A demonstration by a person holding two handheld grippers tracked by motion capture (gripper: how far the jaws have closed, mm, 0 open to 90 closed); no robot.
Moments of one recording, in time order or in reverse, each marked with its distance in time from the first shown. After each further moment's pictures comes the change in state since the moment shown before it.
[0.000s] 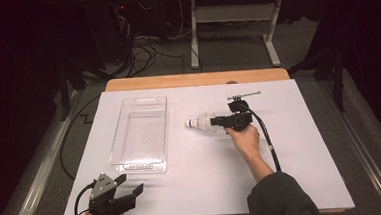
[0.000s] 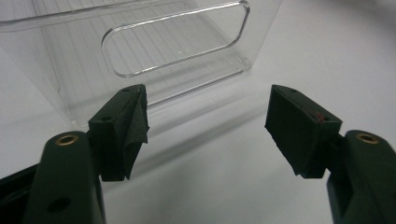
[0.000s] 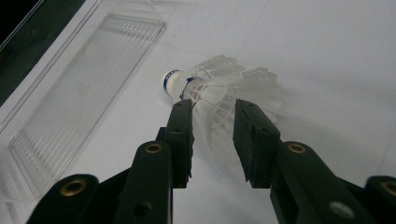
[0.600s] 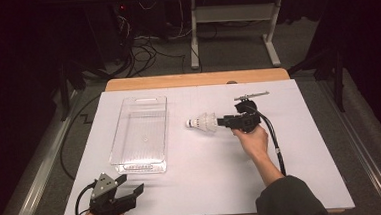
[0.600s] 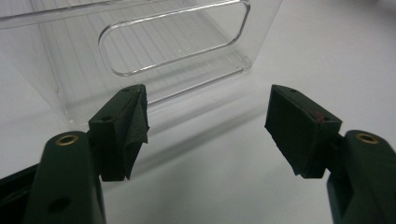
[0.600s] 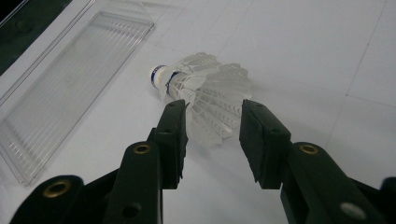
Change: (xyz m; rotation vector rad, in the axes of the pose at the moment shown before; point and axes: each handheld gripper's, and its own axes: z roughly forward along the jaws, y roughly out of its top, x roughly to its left) left arm 0.000 0.000 0.001 0.004 0.000 -0.005; right arm -0.001 -0.006 -0.025 -0.024 -0.061 -0.059
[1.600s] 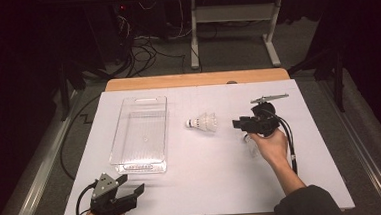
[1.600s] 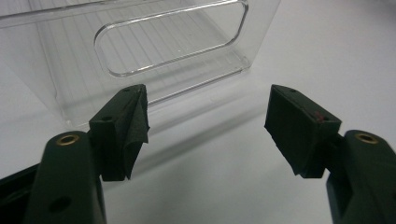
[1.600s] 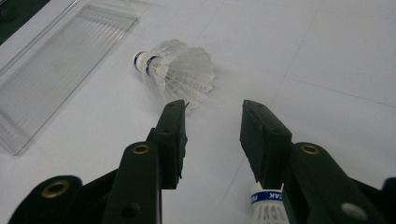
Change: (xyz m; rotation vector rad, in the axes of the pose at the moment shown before) left arm -0.001 0.000 0.001 0.003 0.001 0.002; right arm -0.008 -0.014 -0.047 -0.015 -0.074 -0.052
